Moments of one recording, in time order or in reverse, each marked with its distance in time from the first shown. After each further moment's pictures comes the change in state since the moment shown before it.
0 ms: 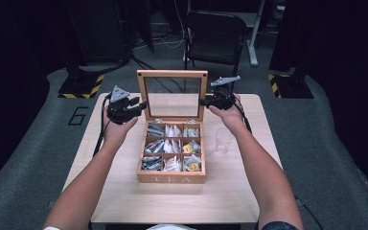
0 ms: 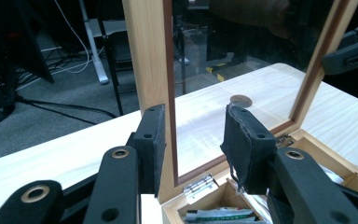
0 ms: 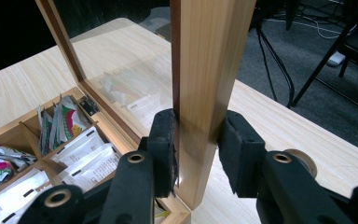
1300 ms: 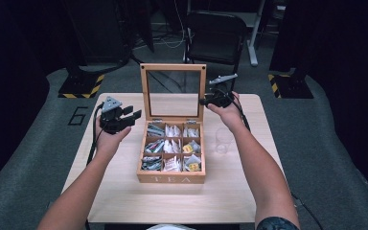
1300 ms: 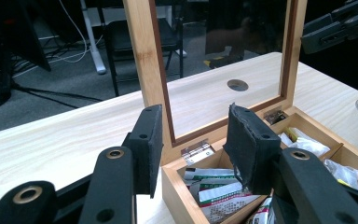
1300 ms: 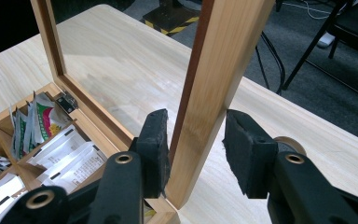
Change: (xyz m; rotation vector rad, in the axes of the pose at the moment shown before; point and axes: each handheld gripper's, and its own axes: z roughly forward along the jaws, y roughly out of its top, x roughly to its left) left arm 0.003 -0.023 -0.022 0.018 -0.009 -0.033; right arm -0.007 0.004 0.011 0.065 -0.046 0.031
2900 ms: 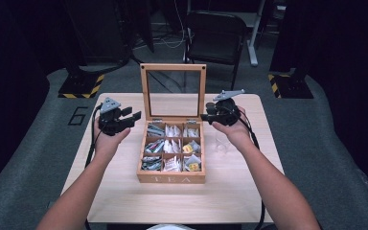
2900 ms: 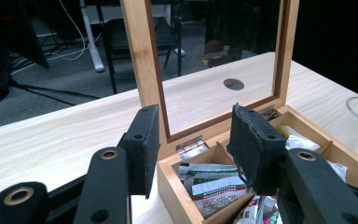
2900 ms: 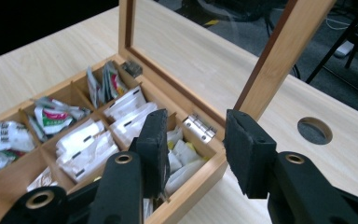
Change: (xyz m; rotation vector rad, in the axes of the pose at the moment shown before) left arm -0.004 0.001 -0.009 0.002 -0.002 -0.013; right arm 0.050 -0.035 -0.056 -0.019 0.052 -0.072
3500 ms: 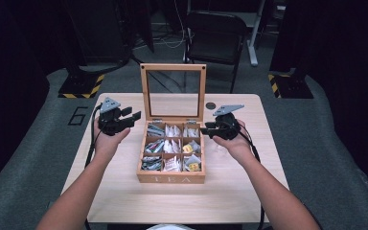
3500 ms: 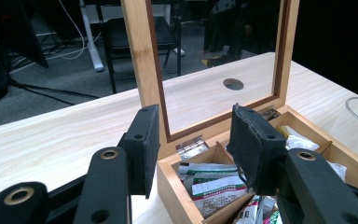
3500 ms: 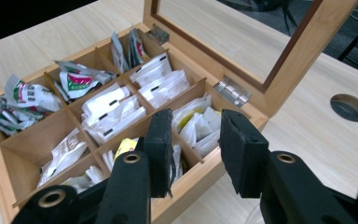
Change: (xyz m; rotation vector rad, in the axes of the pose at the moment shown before) left arm 0.000 0.000 0.000 0.003 -0.004 -0.001; right arm 0.020 -0.035 -0.001 0.023 0.051 -0.012
